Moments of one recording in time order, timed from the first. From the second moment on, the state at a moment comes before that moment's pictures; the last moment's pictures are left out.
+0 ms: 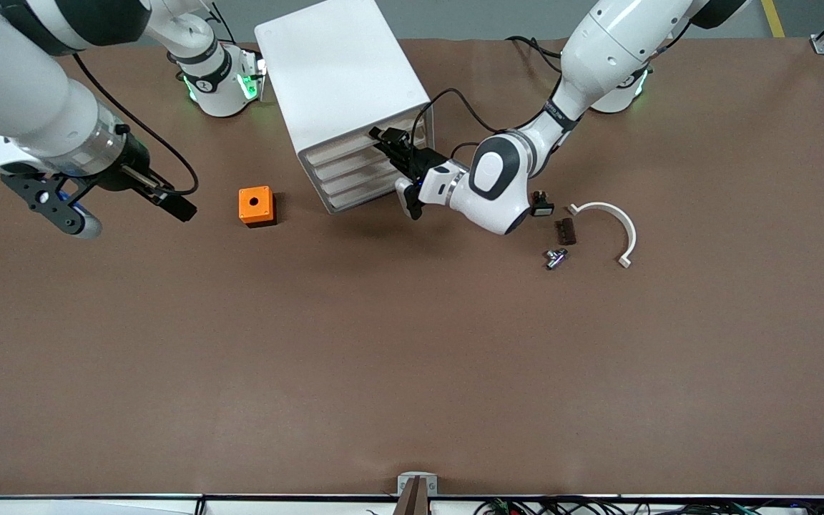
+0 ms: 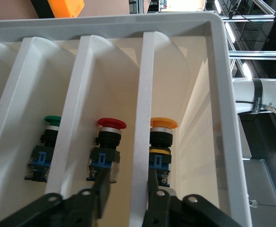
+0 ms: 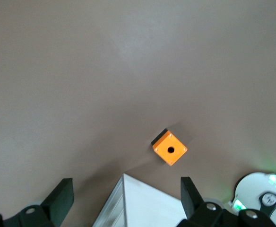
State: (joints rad) left arm -0.37 0.61 -0.44 -1.90 -1.38 1.89 0.83; right arm 0.42 0.15 -0.14 -1.40 0.05 1.44 0.97
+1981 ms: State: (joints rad) left arm -0.29 0.71 -0.31 -1.69 -1.36 1.84 0.71; right arm 0.74 0.29 -0.14 -1.41 0.13 1.64 1.62
